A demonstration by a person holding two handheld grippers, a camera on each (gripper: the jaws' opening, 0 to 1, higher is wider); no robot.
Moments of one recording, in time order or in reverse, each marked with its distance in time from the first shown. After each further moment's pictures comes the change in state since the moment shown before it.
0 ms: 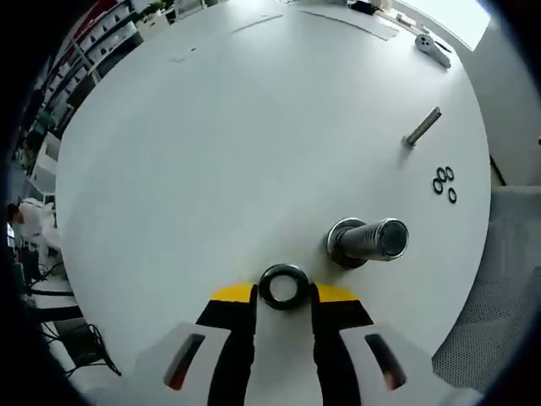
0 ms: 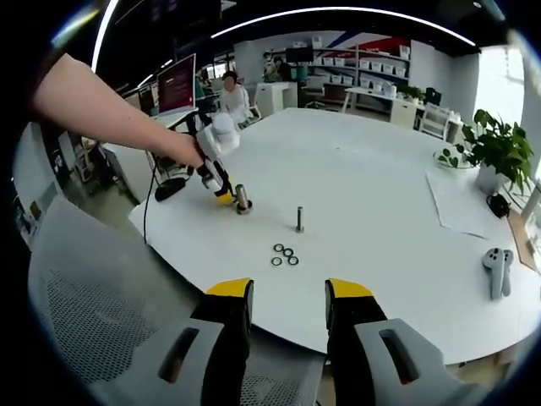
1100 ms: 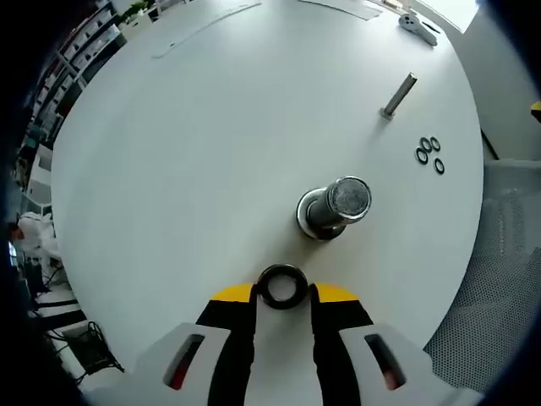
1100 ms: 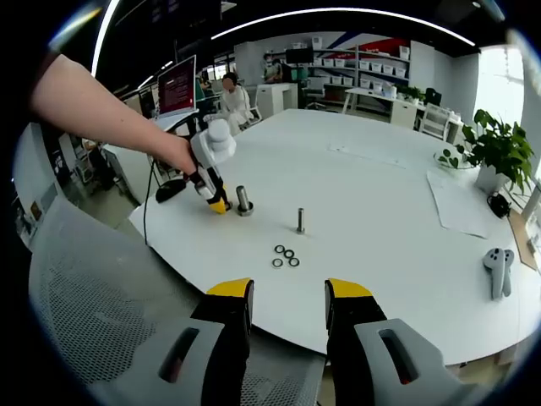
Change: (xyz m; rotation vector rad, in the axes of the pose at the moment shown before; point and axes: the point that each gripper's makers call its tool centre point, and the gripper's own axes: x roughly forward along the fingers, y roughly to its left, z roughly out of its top) left arm -0.009 -0.025 -0.020 0.057 0.054 -0.012; right arm 0.000 0.001 0.002 0.002 -0.008 0.004
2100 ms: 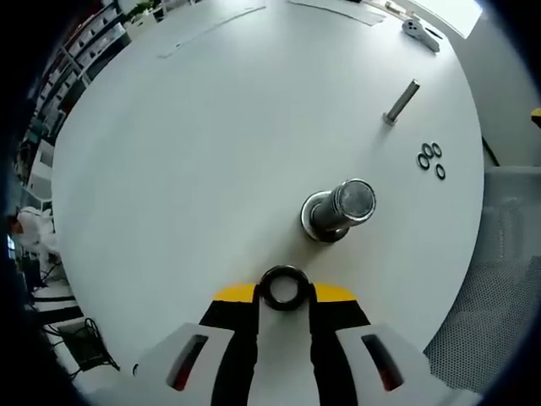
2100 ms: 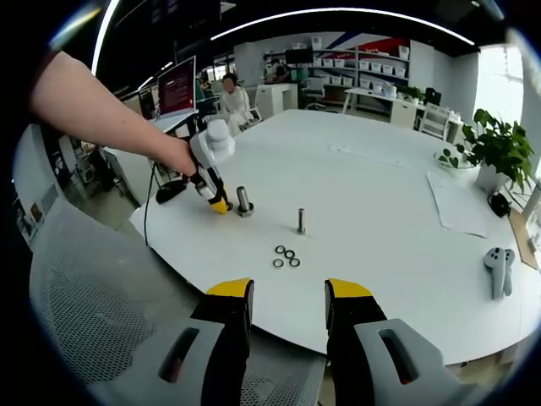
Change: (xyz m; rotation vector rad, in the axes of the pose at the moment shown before) left arm 0.005 0.011 0.001 -0.043 -0.022 -0.004; right arm 0.000 0.000 0.000 0.005 -0.001 0.000
